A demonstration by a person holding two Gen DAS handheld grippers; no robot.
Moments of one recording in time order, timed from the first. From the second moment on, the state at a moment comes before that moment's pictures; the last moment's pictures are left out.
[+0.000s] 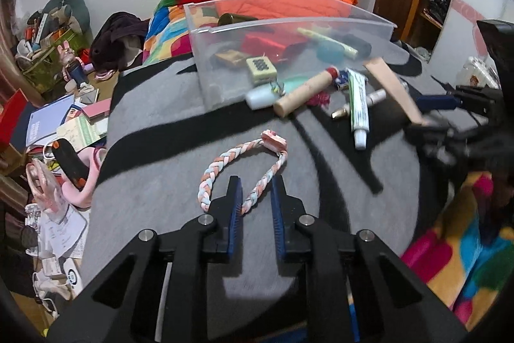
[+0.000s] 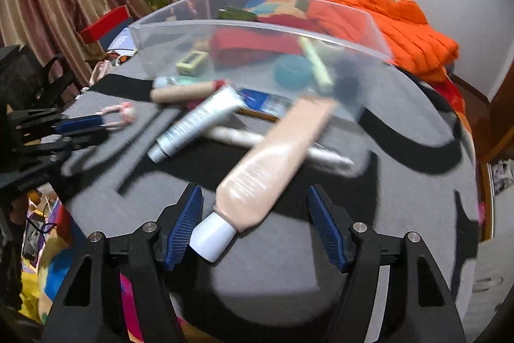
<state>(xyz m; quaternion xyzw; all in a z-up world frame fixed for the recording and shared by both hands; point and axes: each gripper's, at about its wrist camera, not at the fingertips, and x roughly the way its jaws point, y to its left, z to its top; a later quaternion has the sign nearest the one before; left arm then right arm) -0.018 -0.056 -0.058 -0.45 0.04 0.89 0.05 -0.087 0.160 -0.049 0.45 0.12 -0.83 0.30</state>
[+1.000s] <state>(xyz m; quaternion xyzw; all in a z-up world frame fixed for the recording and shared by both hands) -0.049 -0.052 -0.061 -0.45 -0.05 0.89 0.00 -0.086 0.189 -0.046 0.41 0.07 -0.86 0.29</state>
